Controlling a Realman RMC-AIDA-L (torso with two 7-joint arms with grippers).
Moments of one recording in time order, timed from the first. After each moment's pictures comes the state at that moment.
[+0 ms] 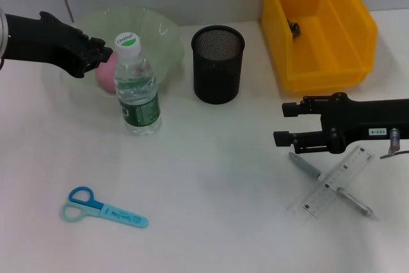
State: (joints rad) left arm -0.56 -2.06 1.14 1.49 2.35 1.43 -2.18; right arm 0.52 2.04 -0.63 -0.72 -2.08 -1.65 1.43
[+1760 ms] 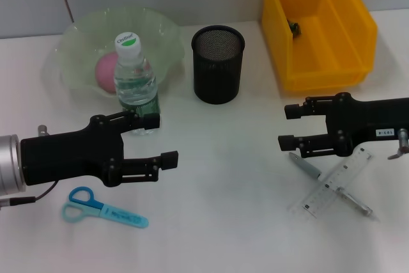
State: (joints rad) left arm -0.45 -2.07 0.98 0.74 1.72 1.64 -1.39; right arm 0.52 2.02 -0.64 -0.75 -2.09 -1.70 1.43
